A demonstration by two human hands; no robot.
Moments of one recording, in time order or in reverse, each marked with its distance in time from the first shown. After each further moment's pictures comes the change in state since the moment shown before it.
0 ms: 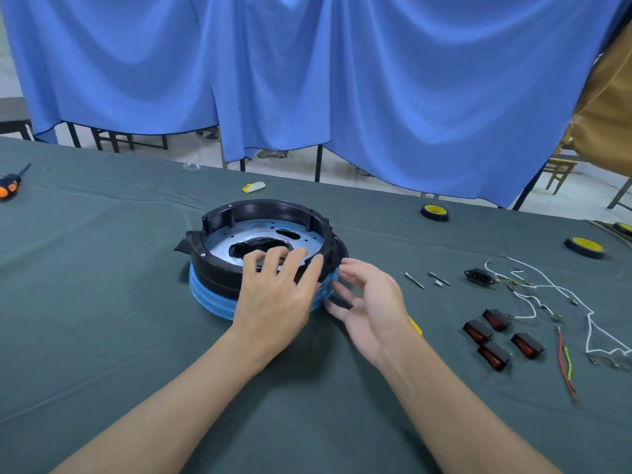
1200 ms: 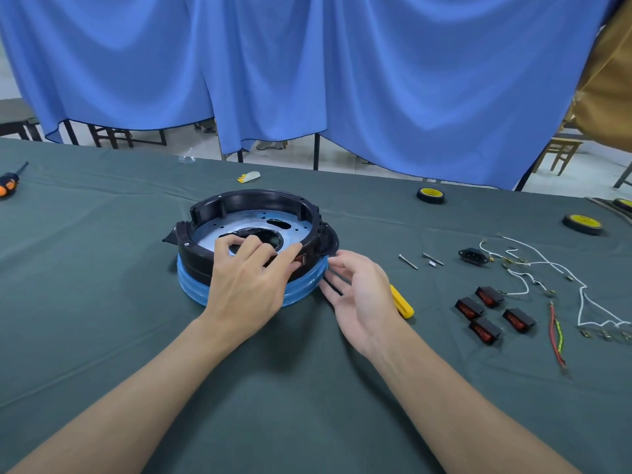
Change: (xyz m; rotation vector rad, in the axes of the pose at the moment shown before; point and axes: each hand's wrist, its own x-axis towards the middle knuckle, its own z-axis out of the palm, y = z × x) left_hand -0.001 -0.017 -0.018 -0.099 0.027 -0.001; right_hand -0.005 0.009 -0.008 0.056 -0.070 -0.019
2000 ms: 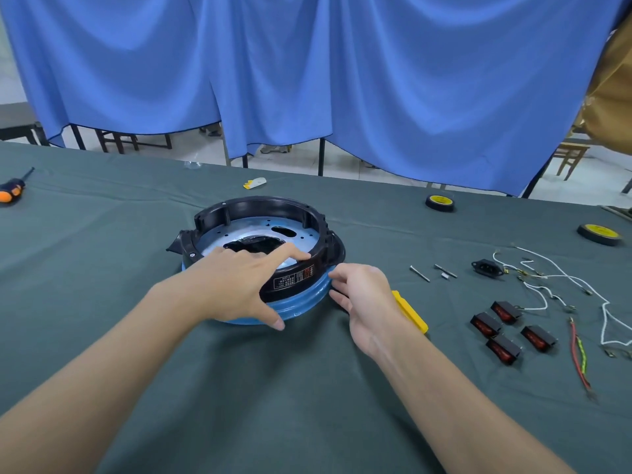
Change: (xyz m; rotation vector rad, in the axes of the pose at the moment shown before) left_hand 0.045 -0.047 -0.025 -0.255 -1.124 -0.026; right_hand 0.021 0.001 0.010 -0.399 0.167 0.081
